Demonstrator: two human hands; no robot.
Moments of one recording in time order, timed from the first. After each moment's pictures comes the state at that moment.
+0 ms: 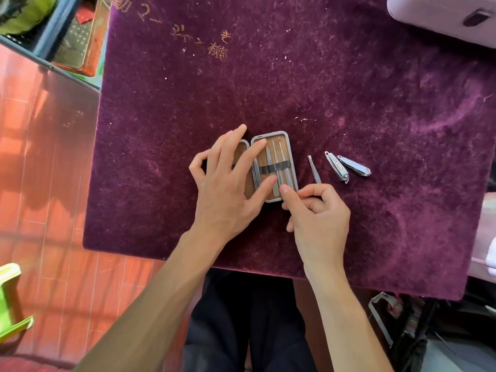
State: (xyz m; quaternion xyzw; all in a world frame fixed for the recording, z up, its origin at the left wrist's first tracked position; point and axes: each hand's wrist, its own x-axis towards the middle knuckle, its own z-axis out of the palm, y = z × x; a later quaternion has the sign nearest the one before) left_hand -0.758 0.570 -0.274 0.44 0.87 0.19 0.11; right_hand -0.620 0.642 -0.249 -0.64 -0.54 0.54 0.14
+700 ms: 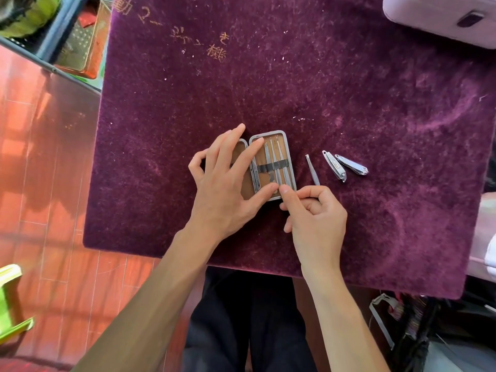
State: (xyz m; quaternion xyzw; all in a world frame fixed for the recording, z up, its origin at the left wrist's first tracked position) left_hand -0.762 0.567 -0.266 0.45 0.86 0.19 0.16; right_hand -0.616 0.638 -0.252 -0.63 -0.53 0.54 0.16
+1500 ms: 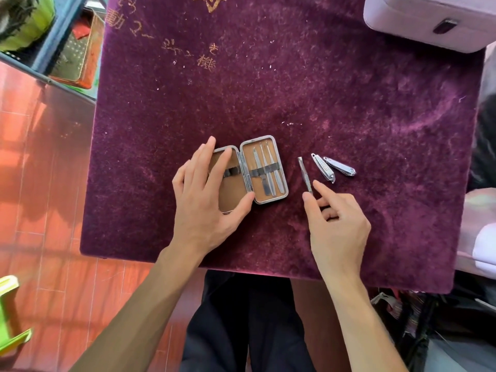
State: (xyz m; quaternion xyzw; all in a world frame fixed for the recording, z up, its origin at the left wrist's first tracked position) left_hand -0.761 0.544 -0.268 0.43 0.87 0.23 0.12; right_hand -0.582 0.660 -0.248 -0.60 -0.69 0.38 0.16
